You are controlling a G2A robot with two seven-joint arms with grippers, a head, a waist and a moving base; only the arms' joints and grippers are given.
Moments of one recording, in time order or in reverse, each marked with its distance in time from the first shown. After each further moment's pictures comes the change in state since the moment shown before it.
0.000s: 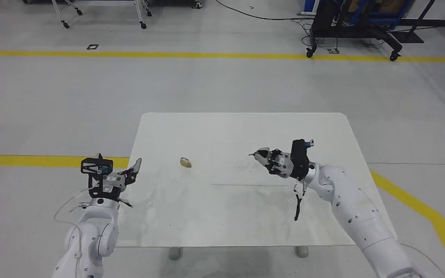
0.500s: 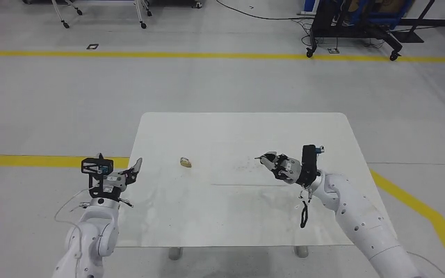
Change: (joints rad) left arm 0.001 -0.002 0.011 -0.016 -0.032 -0.038 0.011; right arm -0.024 0.028 -0.014 -0.015 0.037 0.000 -0.025
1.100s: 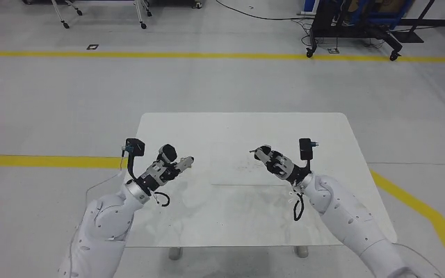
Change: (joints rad) left arm -0.212 -0.008 0.154 0.063 -0.809 -0.467 -0.387; right arm 0.075 -0.030 -0.159 0.092 0.442 0.000 0.137
